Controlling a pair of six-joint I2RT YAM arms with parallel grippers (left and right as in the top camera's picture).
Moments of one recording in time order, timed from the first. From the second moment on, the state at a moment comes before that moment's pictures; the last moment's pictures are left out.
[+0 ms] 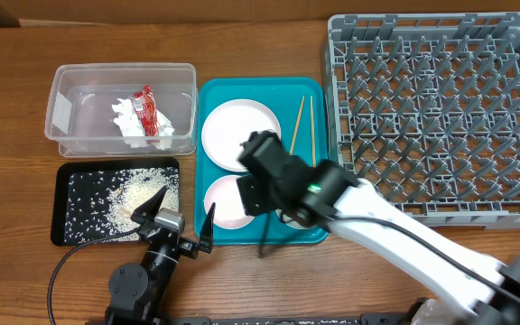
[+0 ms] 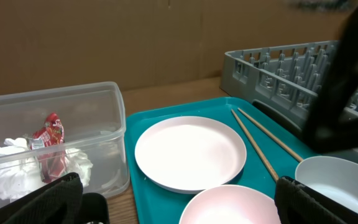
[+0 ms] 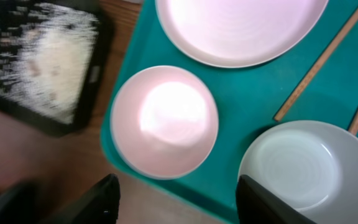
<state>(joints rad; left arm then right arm) -0.18 0.02 0.02 -0.08 0.15 0.01 0.89 1.61 1.35 -0.83 0.03 0.57</state>
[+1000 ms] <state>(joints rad) -0.18 0.02 0.02 -0.08 0.15 0.01 0.84 1.92 1.31 -0.69 0.03 0.54</state>
